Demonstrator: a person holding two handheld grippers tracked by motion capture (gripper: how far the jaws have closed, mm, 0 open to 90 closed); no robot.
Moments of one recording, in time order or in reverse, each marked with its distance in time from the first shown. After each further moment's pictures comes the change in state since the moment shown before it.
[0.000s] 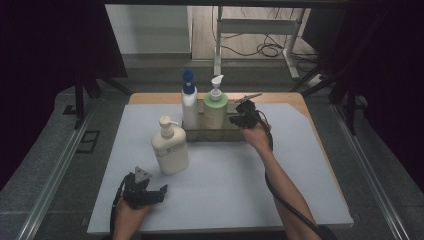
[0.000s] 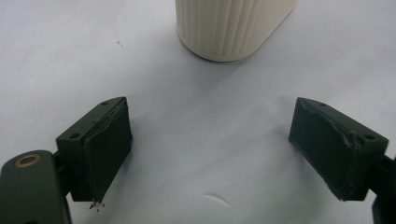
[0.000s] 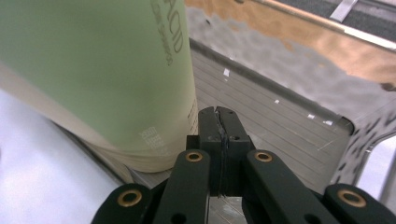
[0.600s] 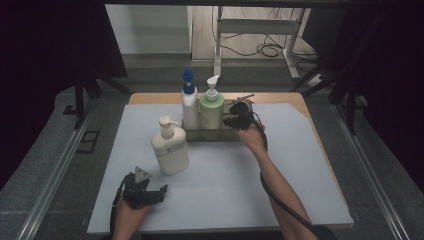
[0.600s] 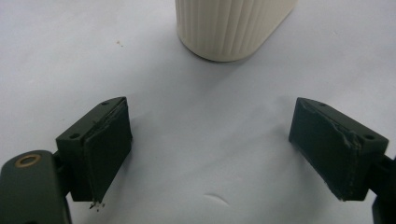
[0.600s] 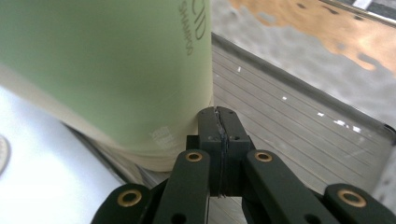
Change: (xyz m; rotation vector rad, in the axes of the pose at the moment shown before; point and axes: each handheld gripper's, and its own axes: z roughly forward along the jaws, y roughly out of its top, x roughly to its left) left arm 0.000 0.000 0.000 0.004 0.000 0.005; right arm 0.014 0.004 0.014 0.030 0.040 -0.021
